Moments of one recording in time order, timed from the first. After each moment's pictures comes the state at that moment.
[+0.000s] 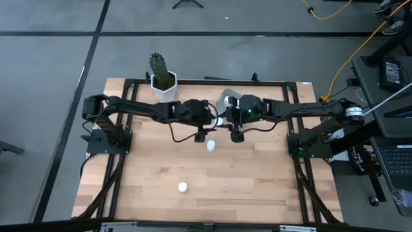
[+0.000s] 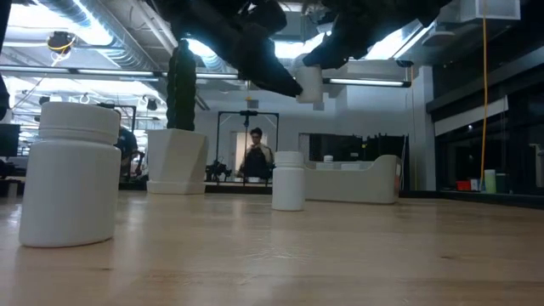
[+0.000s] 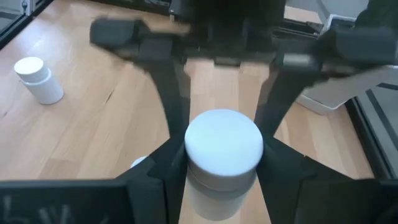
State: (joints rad) left arm 0.13 1.62 1.10 -0.04 0.02 0.26; right arm -0.12 1.38 0.99 -0.15 -0.10 -0.24
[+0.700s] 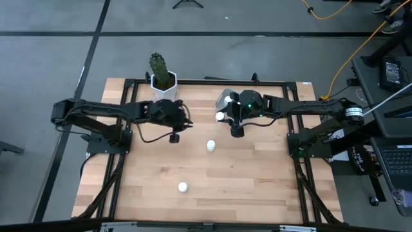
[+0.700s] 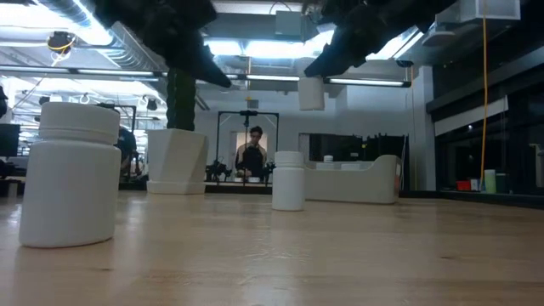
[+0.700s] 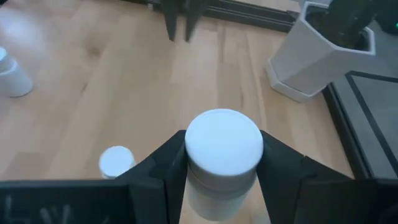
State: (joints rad) left arm 0.13 1.18 0.78 -0.18 0.02 0.20; right arm -0.19 1.38 0.99 -0.17 -0.10 -0.28
